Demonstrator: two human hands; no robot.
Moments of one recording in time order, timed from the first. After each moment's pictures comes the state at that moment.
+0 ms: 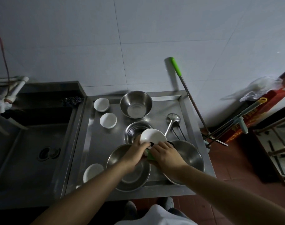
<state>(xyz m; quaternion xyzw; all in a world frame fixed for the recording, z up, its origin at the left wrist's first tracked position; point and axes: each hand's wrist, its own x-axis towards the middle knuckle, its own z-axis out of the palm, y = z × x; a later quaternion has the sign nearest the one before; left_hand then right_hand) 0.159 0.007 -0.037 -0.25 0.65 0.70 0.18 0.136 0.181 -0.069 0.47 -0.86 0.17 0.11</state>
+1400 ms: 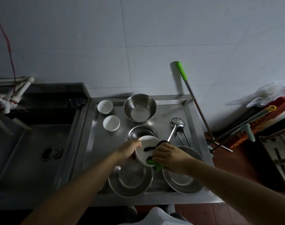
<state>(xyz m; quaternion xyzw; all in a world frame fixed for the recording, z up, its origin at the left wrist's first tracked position) 0.129 -0.038 -0.031 -0.26 0.66 0.65 0.25 0.084 0.194 -0.059 0.63 -0.77 0.09 0.05</state>
